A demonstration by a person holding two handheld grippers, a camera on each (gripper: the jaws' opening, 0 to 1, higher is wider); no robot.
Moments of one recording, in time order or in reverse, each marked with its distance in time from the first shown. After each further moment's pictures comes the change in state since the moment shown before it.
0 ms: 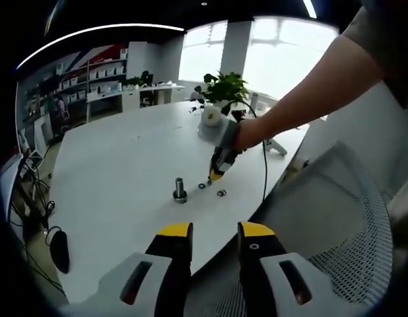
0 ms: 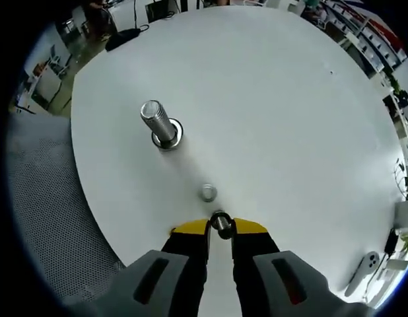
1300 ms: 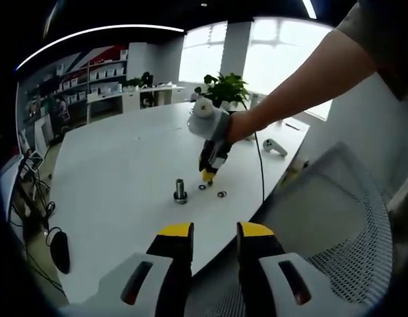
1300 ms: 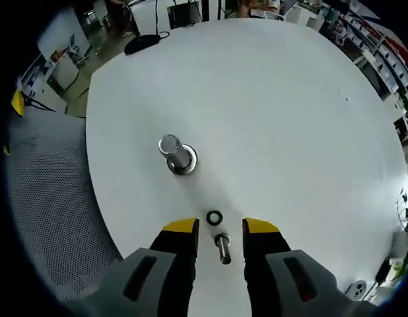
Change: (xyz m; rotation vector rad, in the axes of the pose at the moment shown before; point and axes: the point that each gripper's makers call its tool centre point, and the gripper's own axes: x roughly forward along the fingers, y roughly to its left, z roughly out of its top) left arm -0.001 0.001 0.001 0.001 -0.007 0.002; right arm -0.007 0.015 0.034 -0.153 -0.017 0.097
